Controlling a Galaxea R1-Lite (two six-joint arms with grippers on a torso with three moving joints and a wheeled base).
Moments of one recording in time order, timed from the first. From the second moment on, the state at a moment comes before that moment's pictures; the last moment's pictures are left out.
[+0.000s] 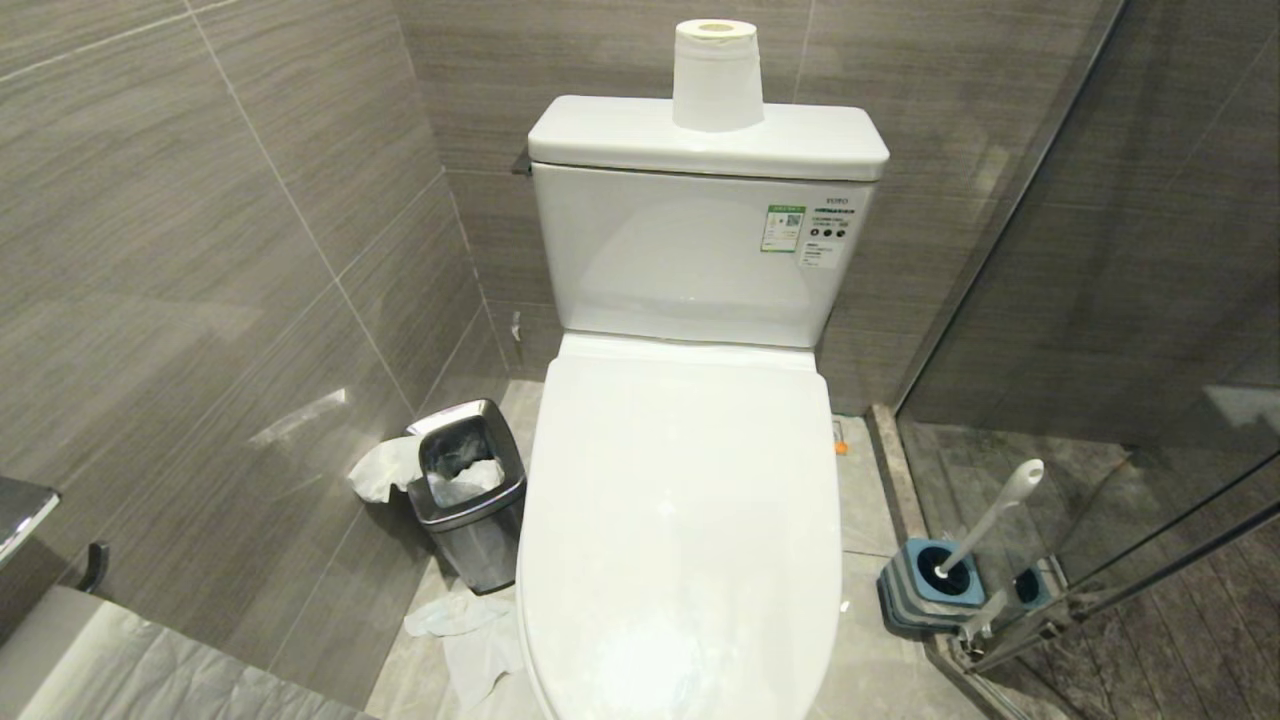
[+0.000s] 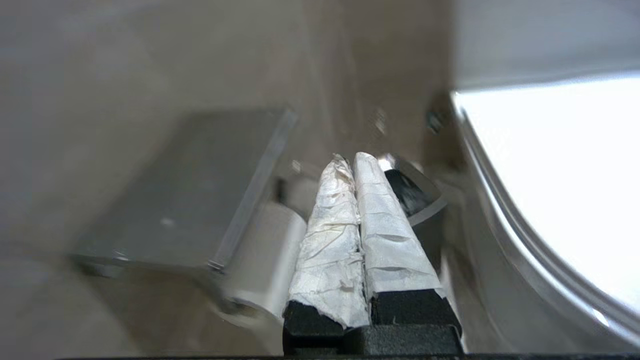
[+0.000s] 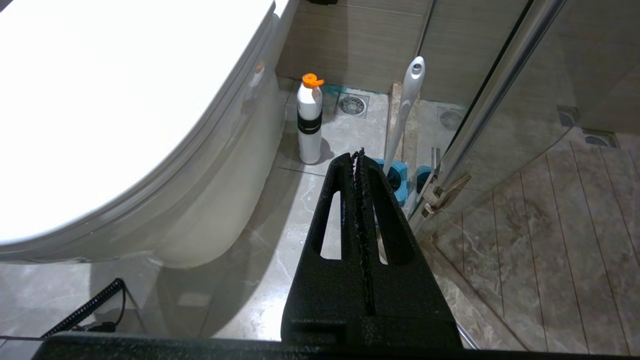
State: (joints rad) left arm 0.00 0.00 -0.17 -0.08 0.07 0.21; right arm 0.00 0.00 0.00 0.00 0.01 0.01
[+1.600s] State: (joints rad) left arm -0.01 0.00 0.00 0.01 -0.02 0.02; right arm 0.00 0.00 0.00 0.00 0.01 0.01
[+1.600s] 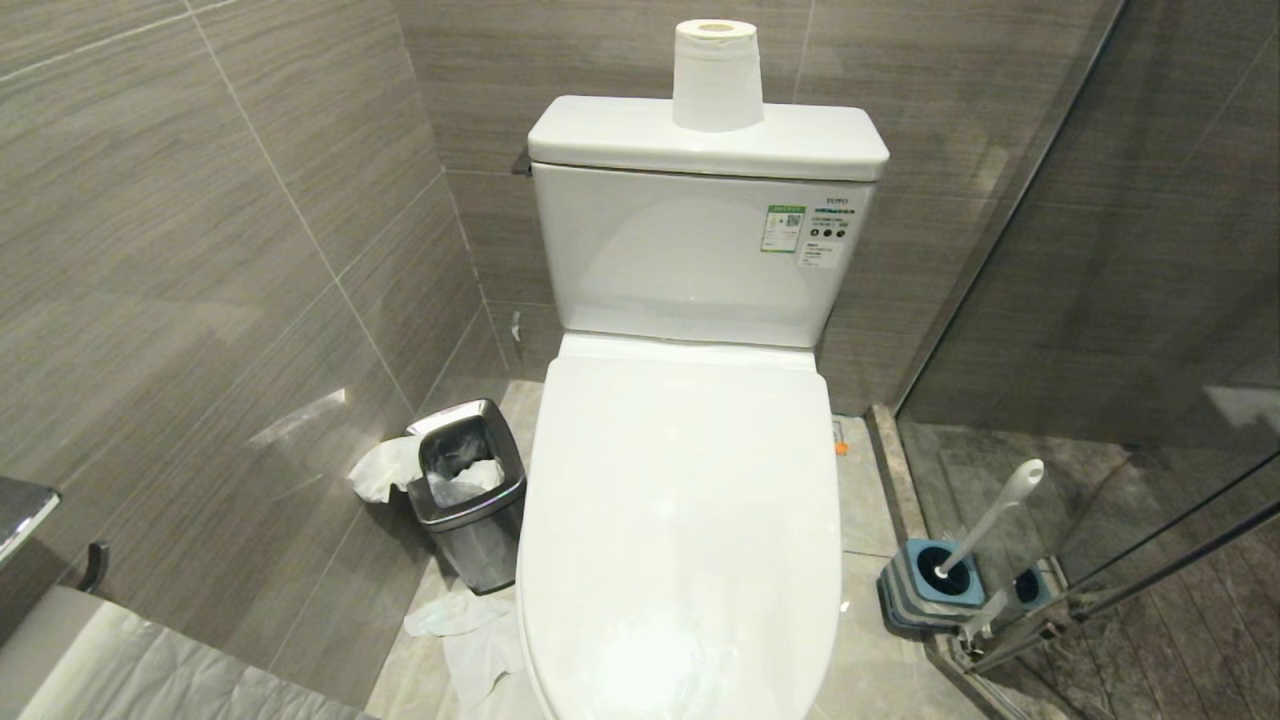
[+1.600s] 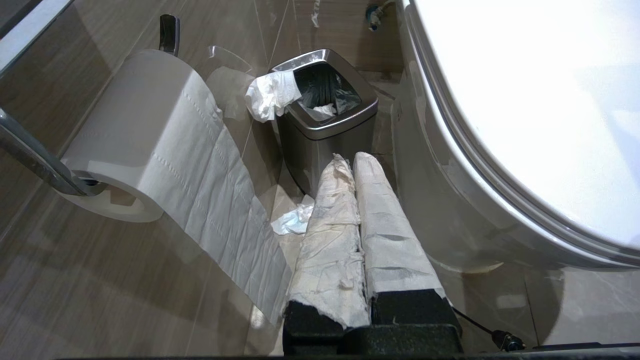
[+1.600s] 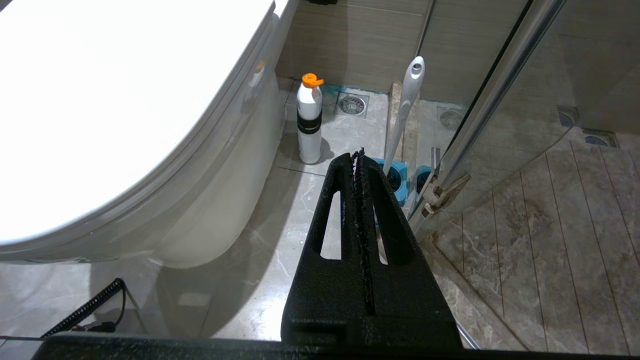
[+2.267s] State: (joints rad) left arm -0.01 0.00 0.00 0.01 -0.02 0.01; right arm 0.00 0.00 0.00 0.00 0.01 0.01
